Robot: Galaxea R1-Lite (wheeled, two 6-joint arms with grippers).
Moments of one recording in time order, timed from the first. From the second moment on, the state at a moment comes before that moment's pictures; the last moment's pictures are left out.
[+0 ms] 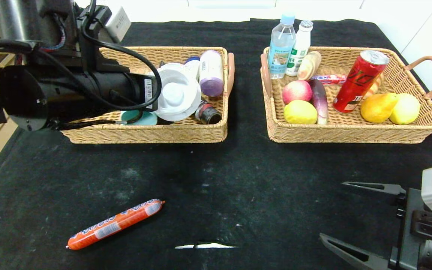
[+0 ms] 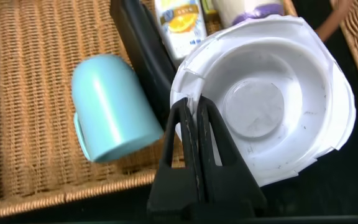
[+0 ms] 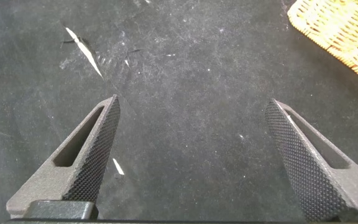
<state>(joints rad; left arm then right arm) -0.47 1.61 -1.39 -0.05 0.32 0.04 0.57 1.22 -0.43 -0.57 0.26 -0.28</state>
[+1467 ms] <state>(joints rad) -0.45 1.72 -1.52 -0.03 0.32 0.09 0.57 1.22 -0.43 -0.57 0.26 -0.28</state>
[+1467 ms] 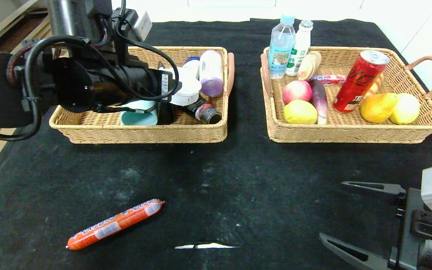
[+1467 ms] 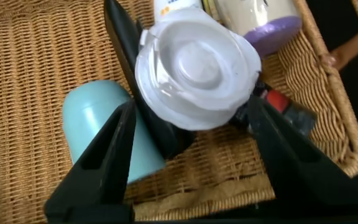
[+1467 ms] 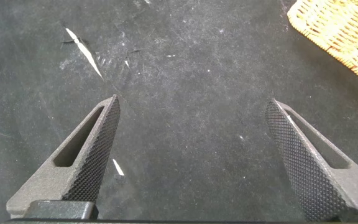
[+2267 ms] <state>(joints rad) -0.56 1.29 -1.14 0.50 0.11 0.30 0.58 1.24 -0.42 -0.57 0.26 -0.28</state>
